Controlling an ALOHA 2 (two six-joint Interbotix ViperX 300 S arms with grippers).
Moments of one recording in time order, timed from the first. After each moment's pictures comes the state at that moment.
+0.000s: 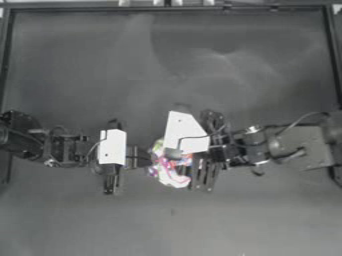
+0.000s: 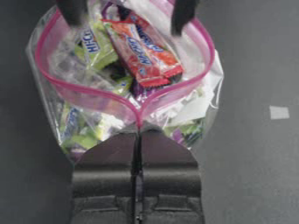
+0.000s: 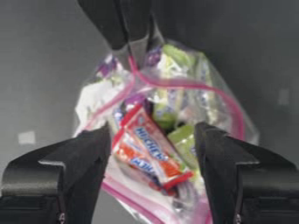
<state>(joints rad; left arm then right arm) 0.01 0.09 0.88 -0.08 -0.47 0.13 0.05 0.04 0.43 -0.35 0.56 0.55</state>
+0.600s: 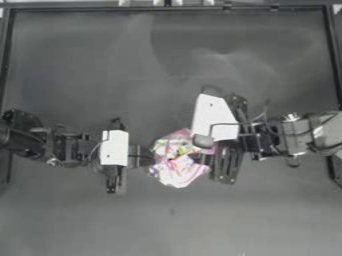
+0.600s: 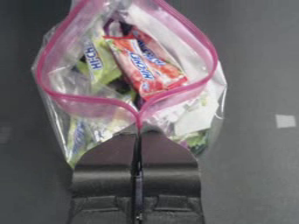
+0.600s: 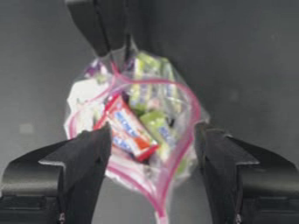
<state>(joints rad) 0.05 0.09 0.85 -0.07 -0.46 0.18 0.05 -0.15 0.50 -0.40 0.61 0.57</state>
